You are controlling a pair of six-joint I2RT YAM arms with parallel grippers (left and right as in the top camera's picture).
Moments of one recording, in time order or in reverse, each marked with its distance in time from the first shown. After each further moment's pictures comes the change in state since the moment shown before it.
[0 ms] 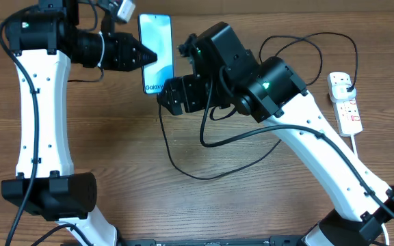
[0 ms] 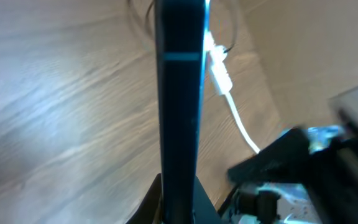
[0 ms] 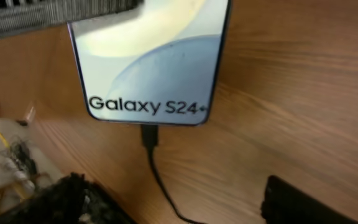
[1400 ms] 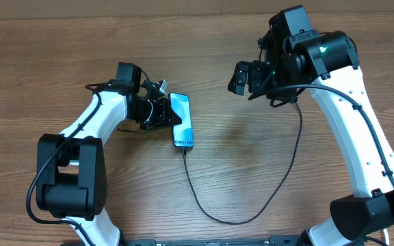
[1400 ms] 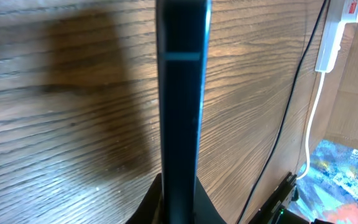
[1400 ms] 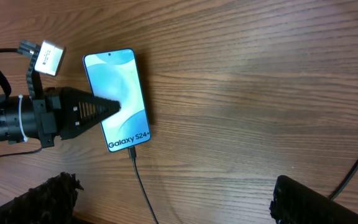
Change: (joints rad) left arm -0.150 0.008 -0.951 0.788 -0.156 -0.356; right arm -0.367 0.000 -0.087 -0.248 0.027 -0.048
